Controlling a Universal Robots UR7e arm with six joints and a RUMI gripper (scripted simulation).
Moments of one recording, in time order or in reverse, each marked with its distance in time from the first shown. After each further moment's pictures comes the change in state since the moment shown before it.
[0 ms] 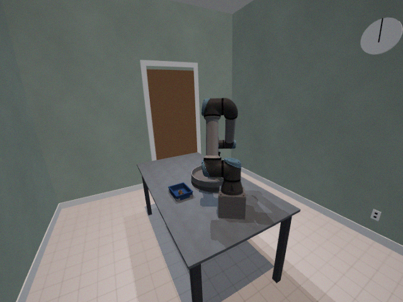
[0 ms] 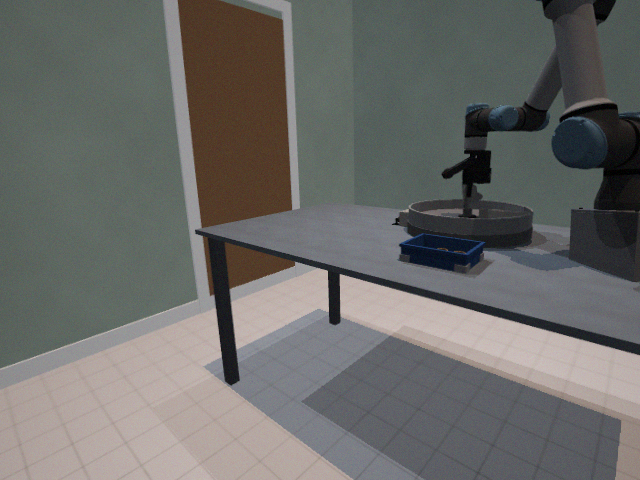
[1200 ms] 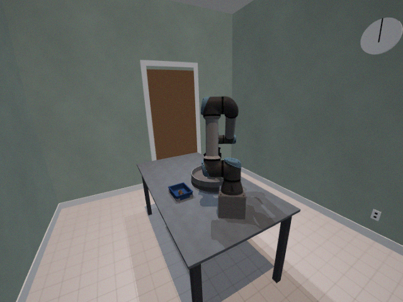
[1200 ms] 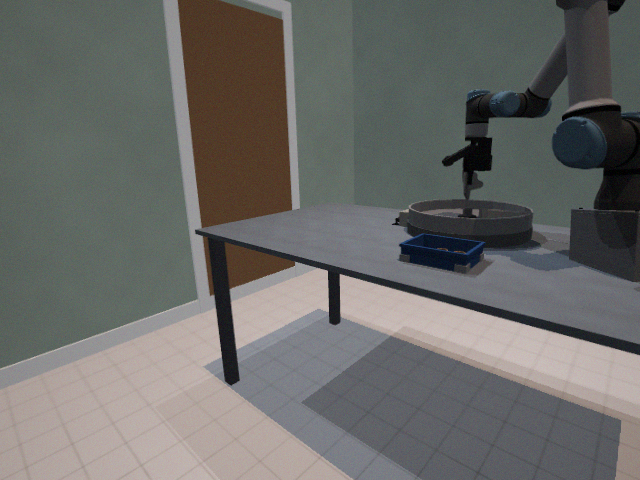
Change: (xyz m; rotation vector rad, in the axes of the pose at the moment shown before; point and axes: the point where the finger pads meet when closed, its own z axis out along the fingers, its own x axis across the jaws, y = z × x) arm 0.002 -0.001 -0.044 0.003 0.008 0.000
